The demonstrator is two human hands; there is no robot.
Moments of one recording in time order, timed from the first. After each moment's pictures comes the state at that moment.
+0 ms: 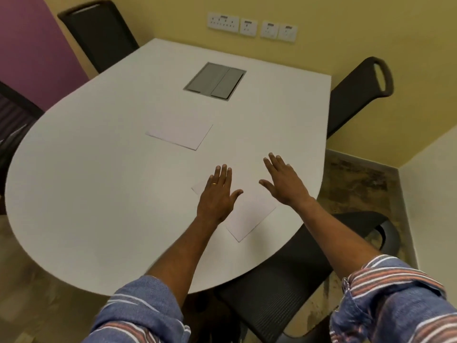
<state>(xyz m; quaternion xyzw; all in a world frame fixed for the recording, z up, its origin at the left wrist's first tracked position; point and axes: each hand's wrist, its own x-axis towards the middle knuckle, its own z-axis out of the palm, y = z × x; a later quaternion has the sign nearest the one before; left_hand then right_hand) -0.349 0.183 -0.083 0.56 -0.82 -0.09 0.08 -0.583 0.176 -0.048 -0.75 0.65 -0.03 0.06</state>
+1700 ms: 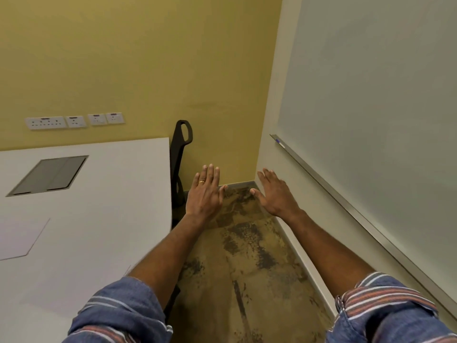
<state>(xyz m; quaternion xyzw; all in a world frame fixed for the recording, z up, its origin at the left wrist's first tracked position) -0.789 0.361 0.106 0.30 -0.94 0.01 0.19 -0.972 0.510 0.116 -0.50 0.85 -0.15 -0.03</state>
